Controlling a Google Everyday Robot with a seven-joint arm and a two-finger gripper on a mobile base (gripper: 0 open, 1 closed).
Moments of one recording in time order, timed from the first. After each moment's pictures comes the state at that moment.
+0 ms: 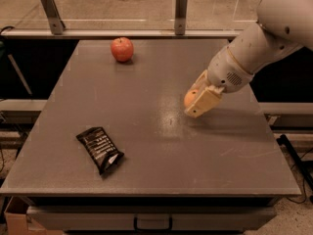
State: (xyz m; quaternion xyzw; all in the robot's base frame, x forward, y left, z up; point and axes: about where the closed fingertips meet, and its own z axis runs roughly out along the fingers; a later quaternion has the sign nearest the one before) arm 0.522 -0.102 0.862 -0.60 0.74 0.19 0.21
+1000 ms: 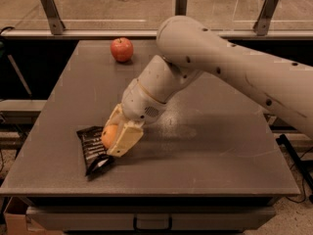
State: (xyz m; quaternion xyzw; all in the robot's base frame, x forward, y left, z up) arm 0.436 0.093 0.828 -0.75 0.56 0.31 0.19
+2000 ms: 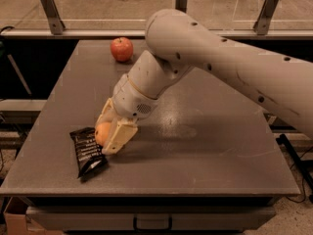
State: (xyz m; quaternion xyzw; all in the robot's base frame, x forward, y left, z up) arm 0.442 0.109 0.836 -0.78 0.52 0.27 0.21
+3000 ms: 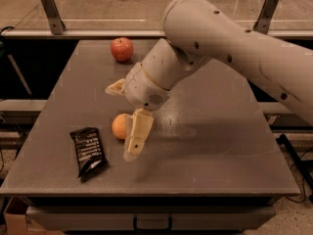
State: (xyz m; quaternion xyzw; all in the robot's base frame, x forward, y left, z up) arm 0.452 0.091 0.860 -0.77 0.53 0.26 0.23
